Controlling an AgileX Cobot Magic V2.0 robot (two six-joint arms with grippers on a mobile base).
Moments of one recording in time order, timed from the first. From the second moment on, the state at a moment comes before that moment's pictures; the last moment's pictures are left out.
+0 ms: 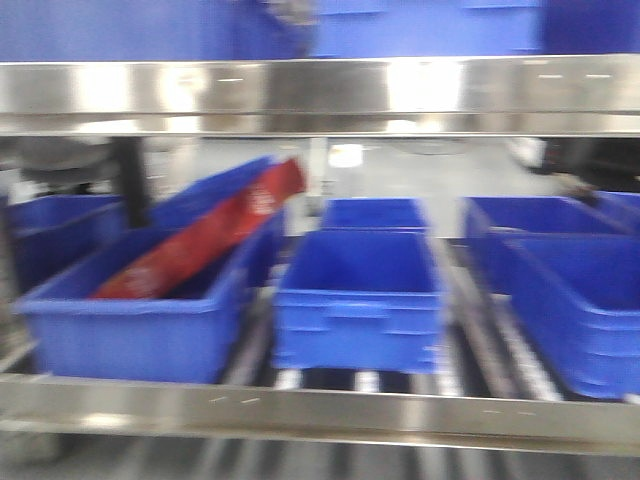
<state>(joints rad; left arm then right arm) -0.15 0.57 -0.87 0.02 0.71 0.05 0.16 0.28 -0.65 0.12 0.48 -0.08</state>
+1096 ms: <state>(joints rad) -0.15 0.57 -0.87 0.02 0.71 0.05 0.16 0.28 -0.65 0.12 0.48 -0.08</state>
